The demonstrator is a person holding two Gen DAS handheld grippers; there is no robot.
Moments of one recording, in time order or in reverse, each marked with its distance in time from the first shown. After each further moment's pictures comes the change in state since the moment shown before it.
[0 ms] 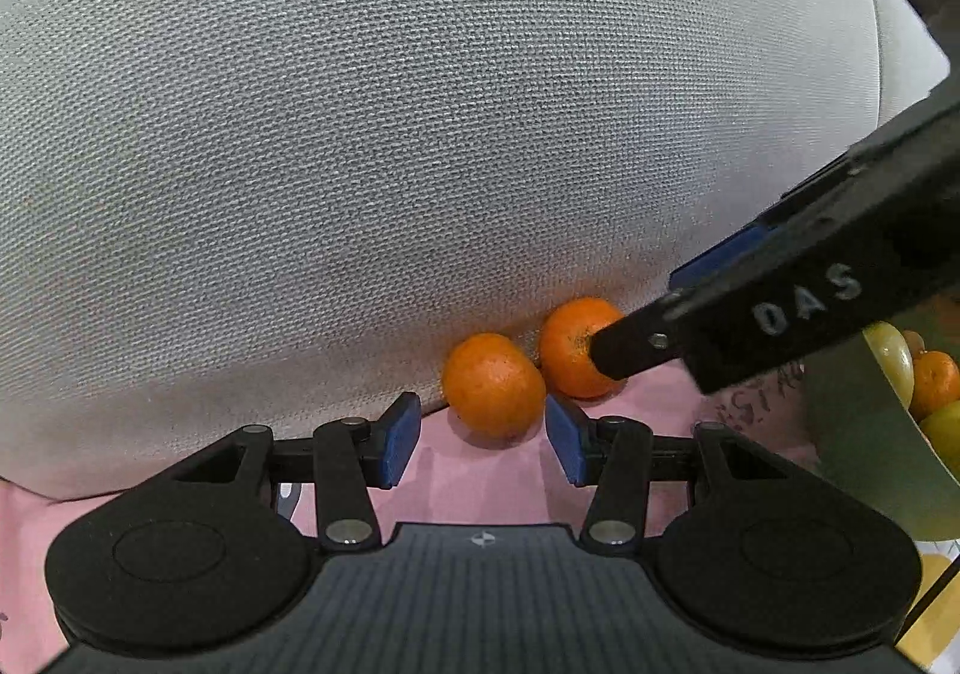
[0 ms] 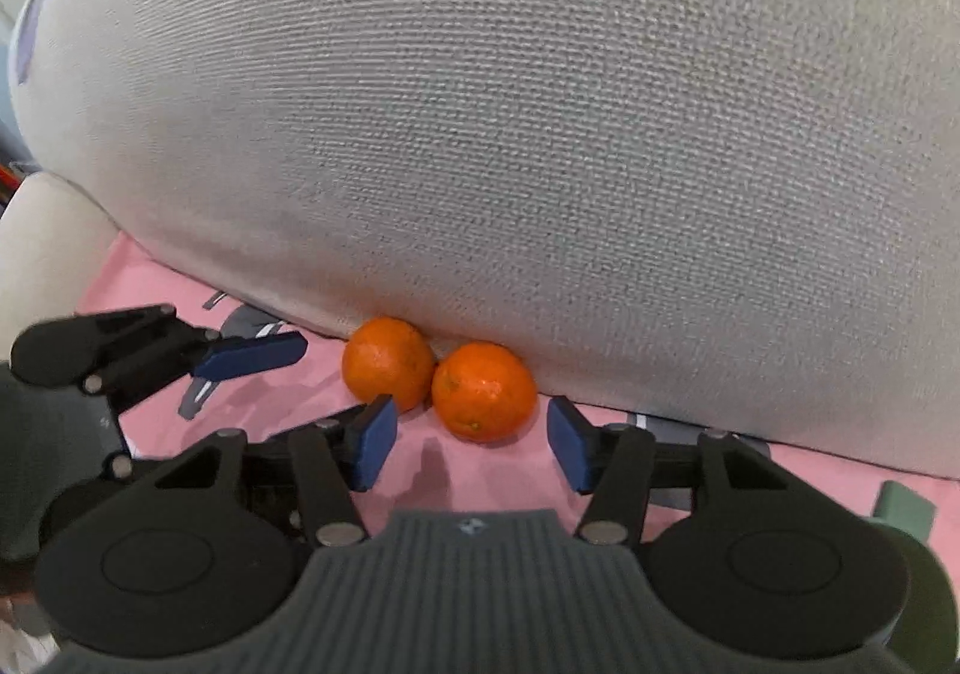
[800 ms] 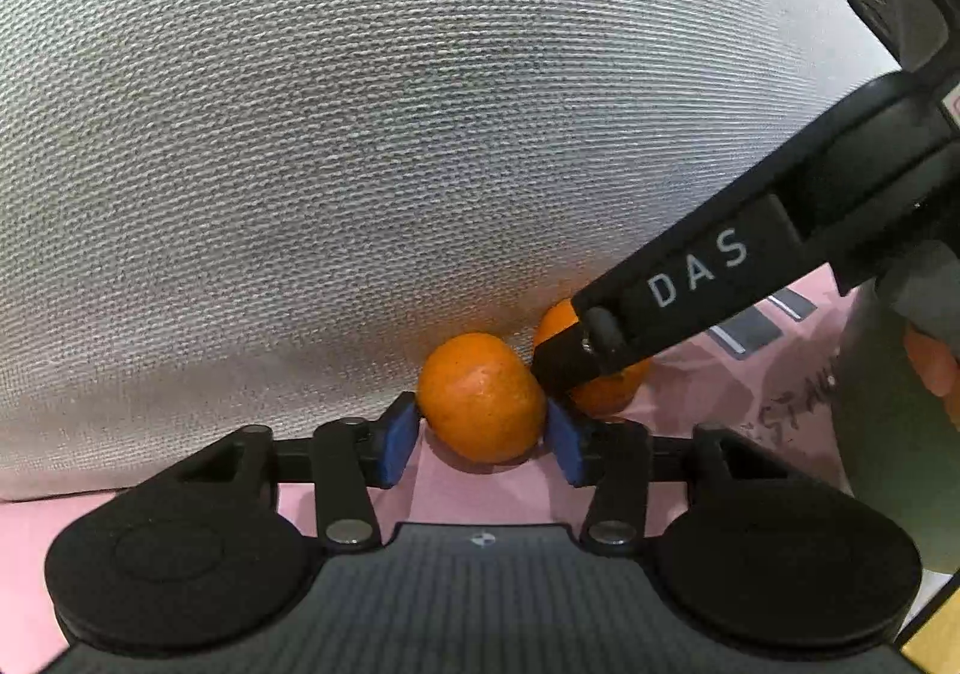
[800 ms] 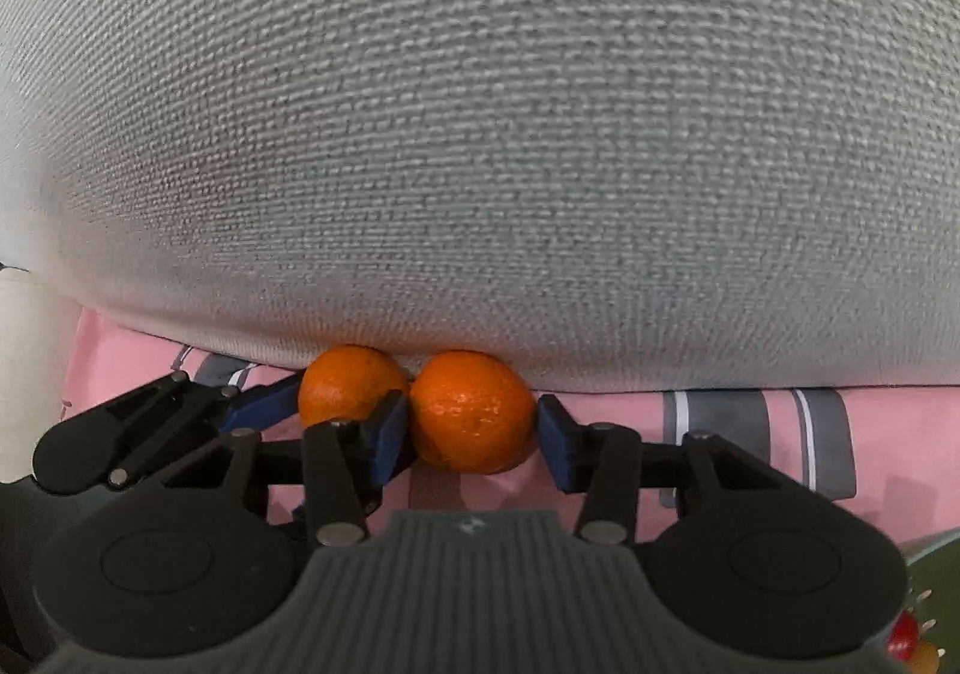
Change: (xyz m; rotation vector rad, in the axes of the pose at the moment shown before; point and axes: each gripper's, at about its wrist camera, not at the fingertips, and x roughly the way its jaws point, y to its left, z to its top) left arm 0.051 -0.018 -0.026 -0.029 0.030 -0.045; right arm 0.039 -0.003 0.006 0.185 0.068 0.028
